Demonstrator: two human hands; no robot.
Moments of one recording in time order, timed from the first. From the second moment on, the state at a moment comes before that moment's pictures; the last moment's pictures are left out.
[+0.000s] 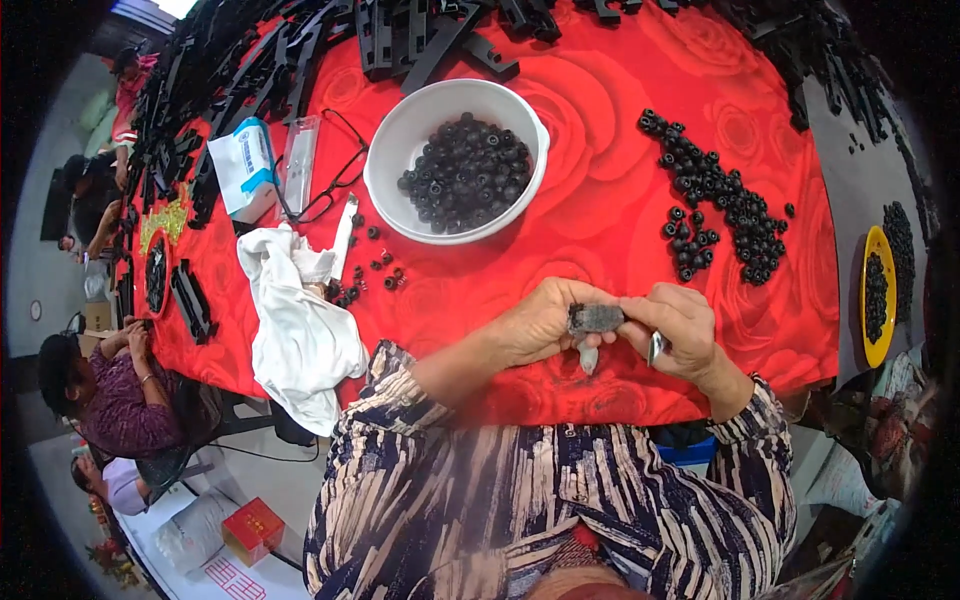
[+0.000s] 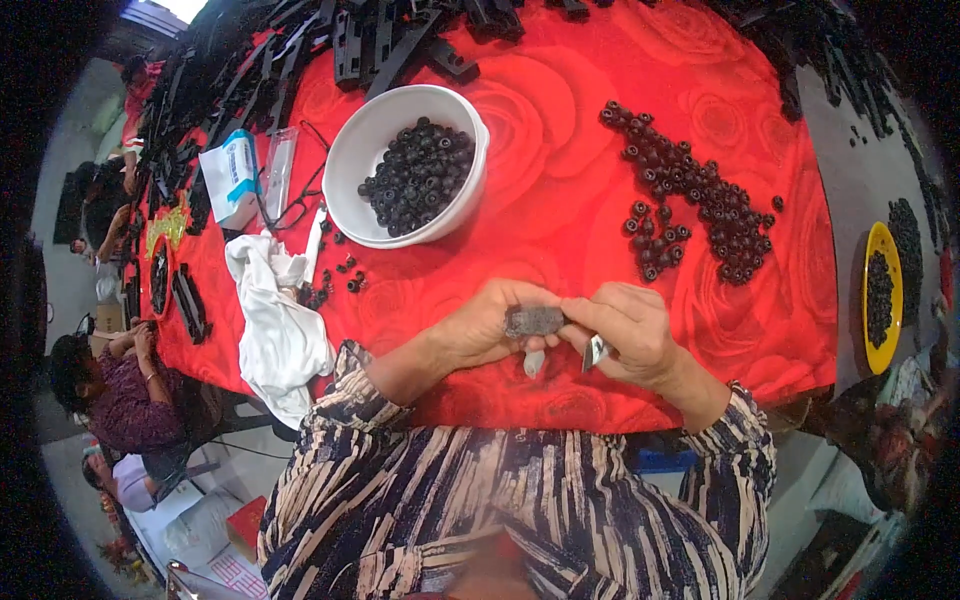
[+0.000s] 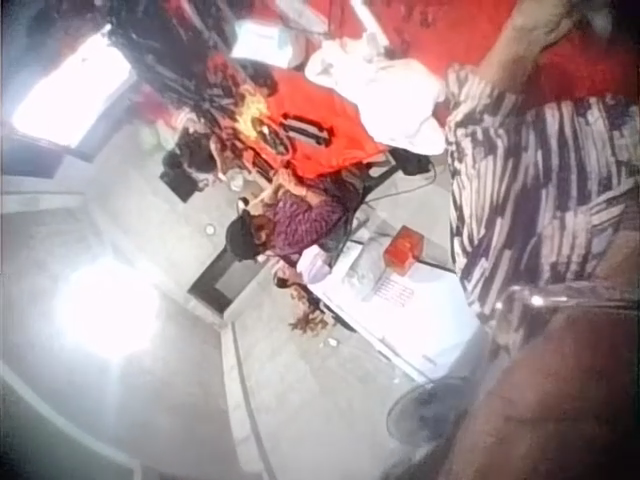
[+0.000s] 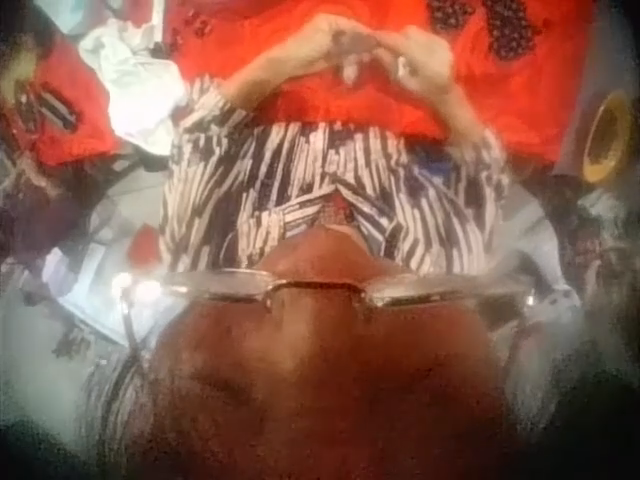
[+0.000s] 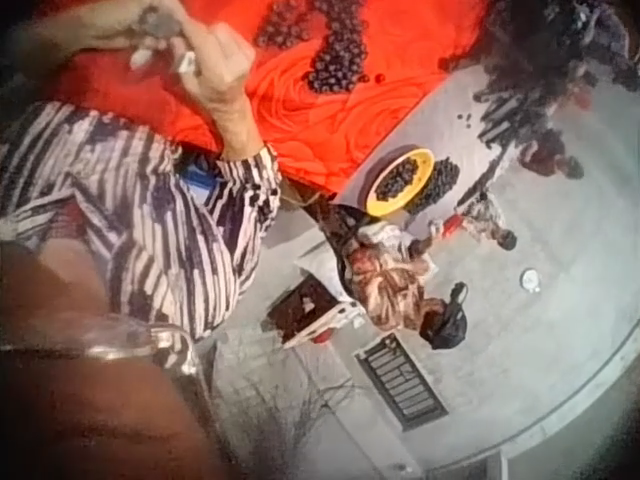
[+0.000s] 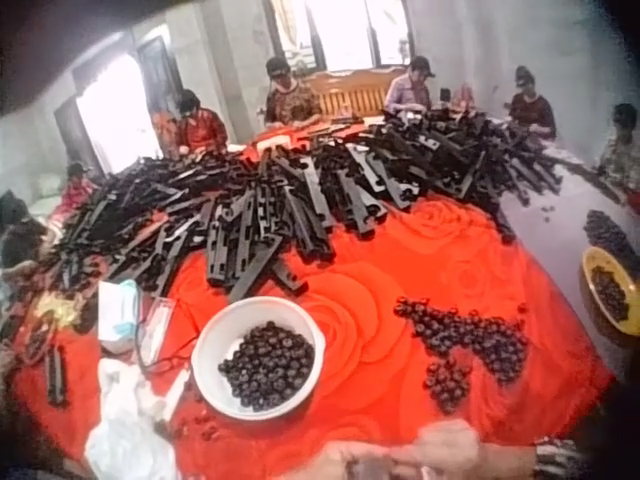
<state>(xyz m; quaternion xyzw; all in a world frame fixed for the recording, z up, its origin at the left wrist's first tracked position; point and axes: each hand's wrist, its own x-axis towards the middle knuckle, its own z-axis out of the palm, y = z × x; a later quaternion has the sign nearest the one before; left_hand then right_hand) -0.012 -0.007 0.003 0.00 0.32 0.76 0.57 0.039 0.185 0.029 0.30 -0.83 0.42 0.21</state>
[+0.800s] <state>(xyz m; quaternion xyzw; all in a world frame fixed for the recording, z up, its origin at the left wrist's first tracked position) -0.011 -0.007 0.006 0.08 0.44 0.78 0.44 0.041 0.192 0.029 0.23 -0.84 0.46 0.18</state>
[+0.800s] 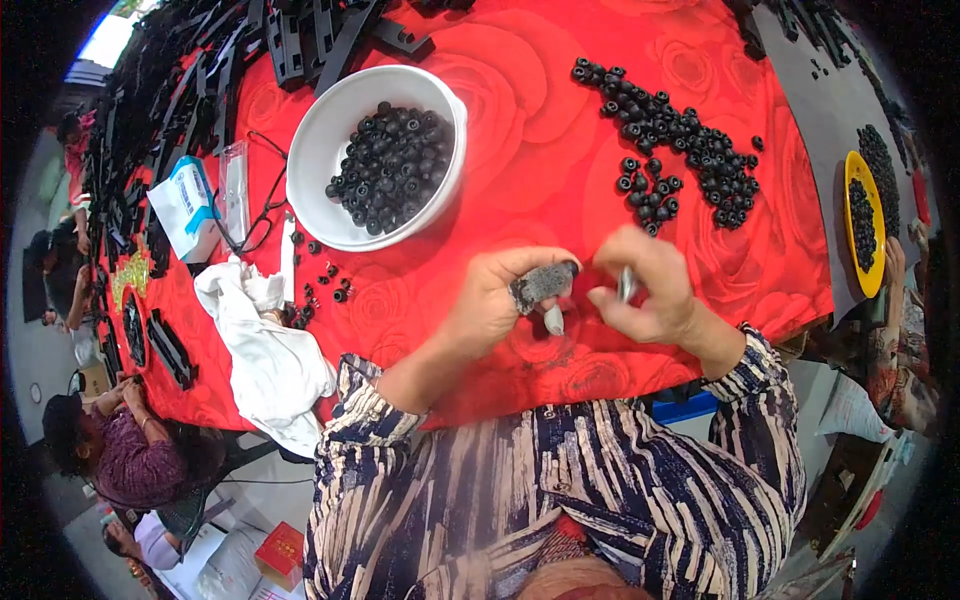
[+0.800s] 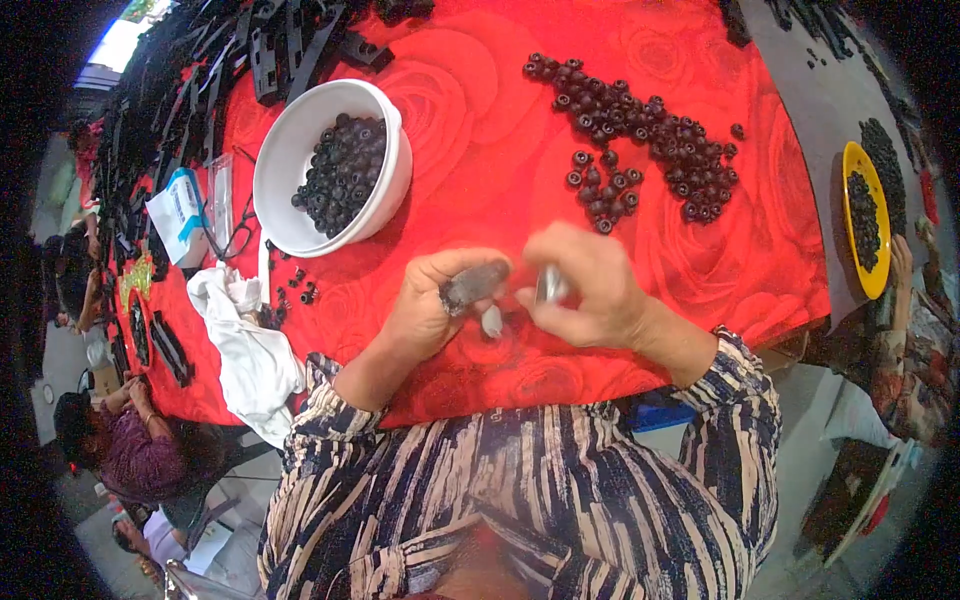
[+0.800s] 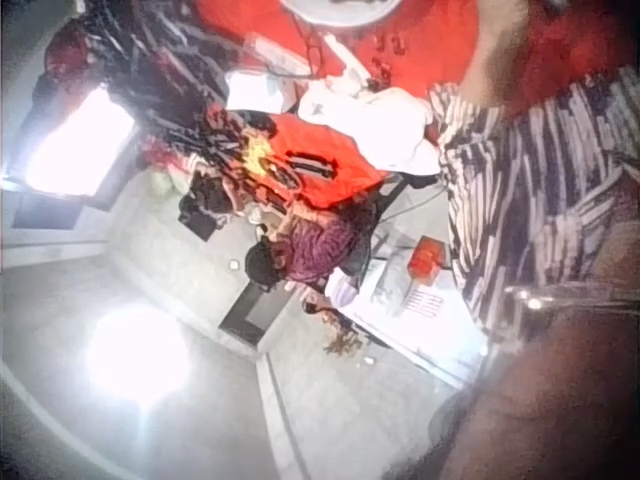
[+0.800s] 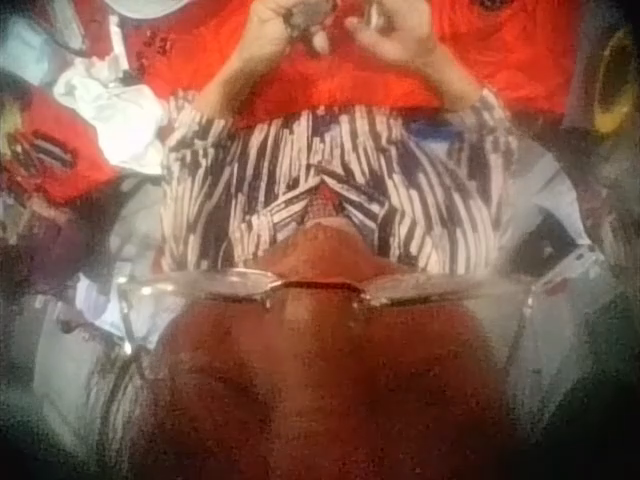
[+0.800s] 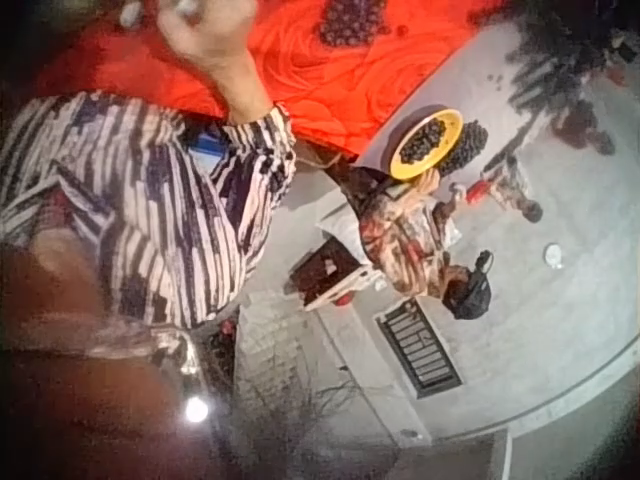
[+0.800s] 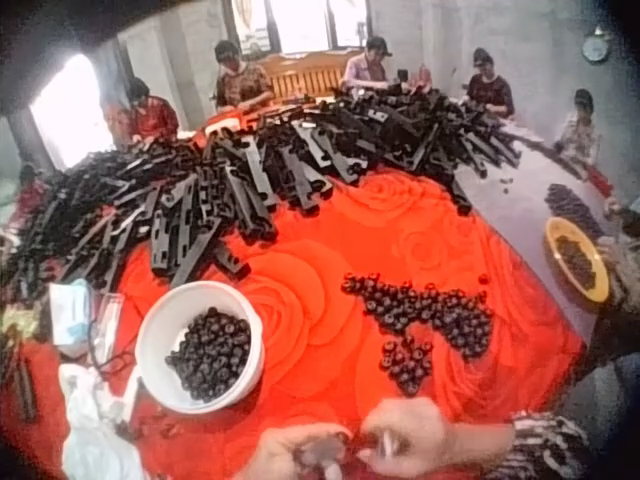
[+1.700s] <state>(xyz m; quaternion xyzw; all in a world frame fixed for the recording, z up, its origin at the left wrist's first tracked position) -0.011 -0.010 0.016 0.07 0.47 0.75 0.45 0.037 0.194 0.029 0.14 -0.83 0.54 0.00</state>
